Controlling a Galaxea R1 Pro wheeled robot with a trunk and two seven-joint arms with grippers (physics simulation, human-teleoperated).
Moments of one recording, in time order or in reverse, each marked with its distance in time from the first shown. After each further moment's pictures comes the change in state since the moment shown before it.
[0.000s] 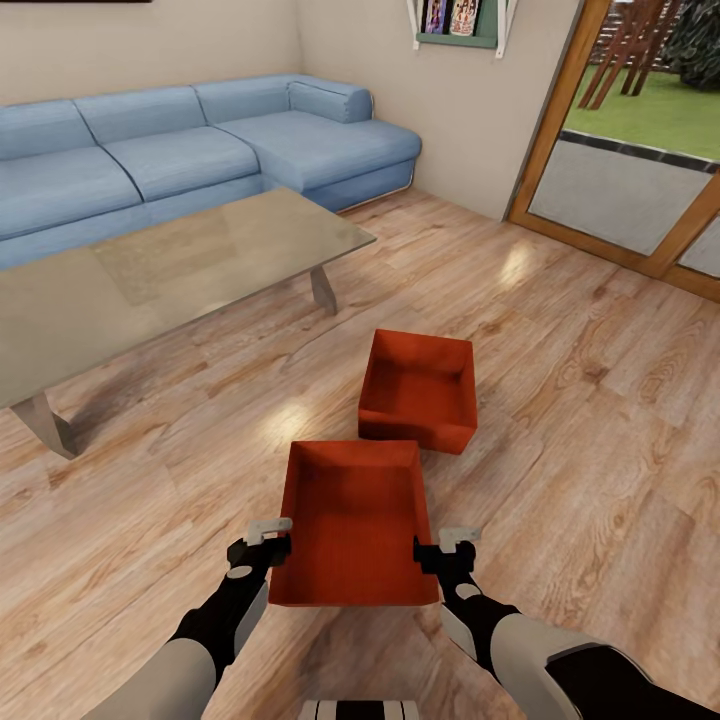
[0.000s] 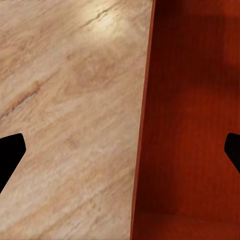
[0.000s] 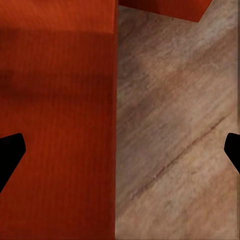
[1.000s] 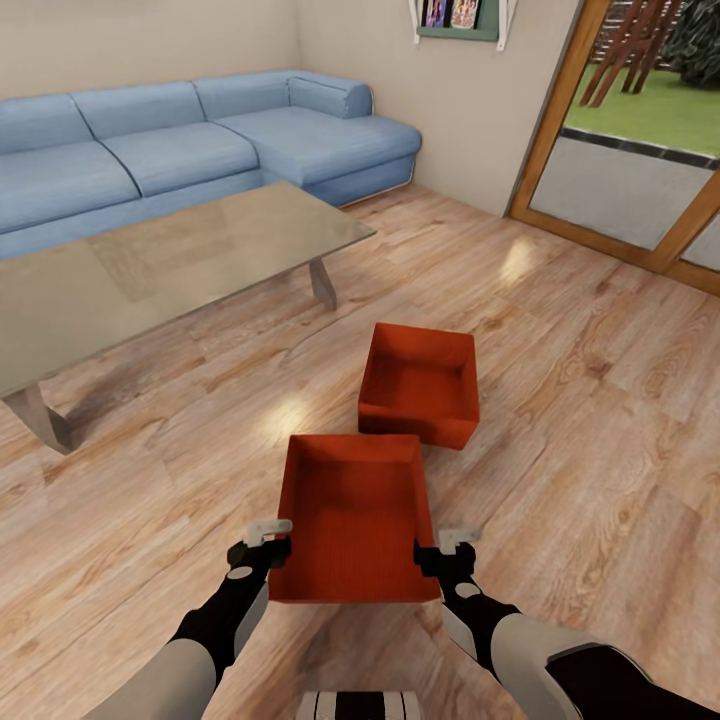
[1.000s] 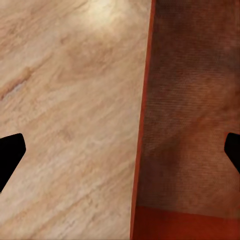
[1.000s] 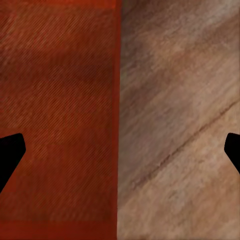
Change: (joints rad) left arm 0.000 0.000 -0.002 0.007 0.002 0.012 0.000; right arm 0.000 -0.001 0.000 -0.003 0.001 0.040 0.005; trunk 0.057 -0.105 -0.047
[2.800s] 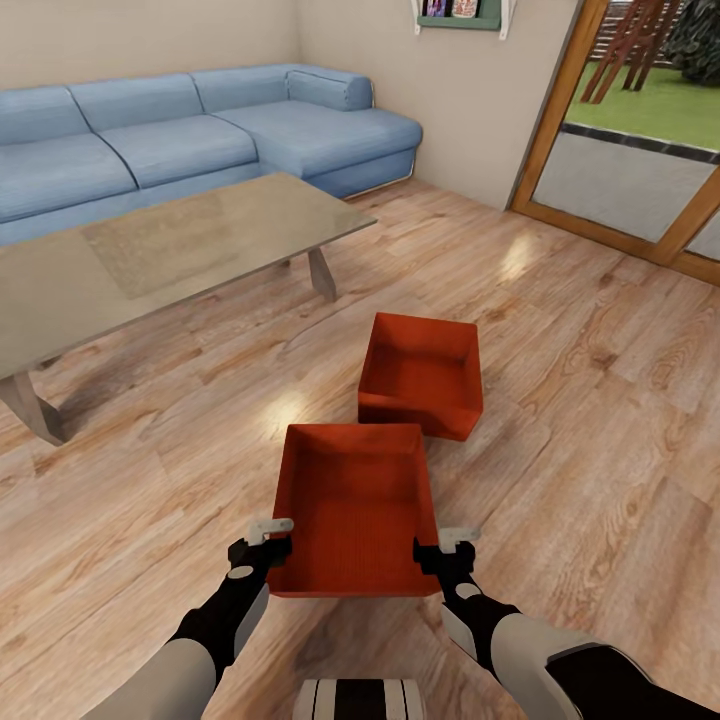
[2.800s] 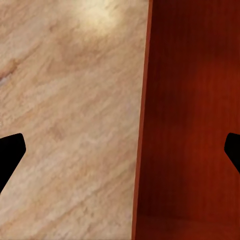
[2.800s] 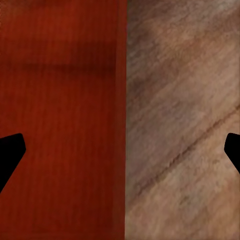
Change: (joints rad) left arm 0.000 0.002 -0.011 -0.004 -0.013 -0.007 -0.003; right arm 0.000 0.000 0.000 0.001 0.001 -0.029 0.002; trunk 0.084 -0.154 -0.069
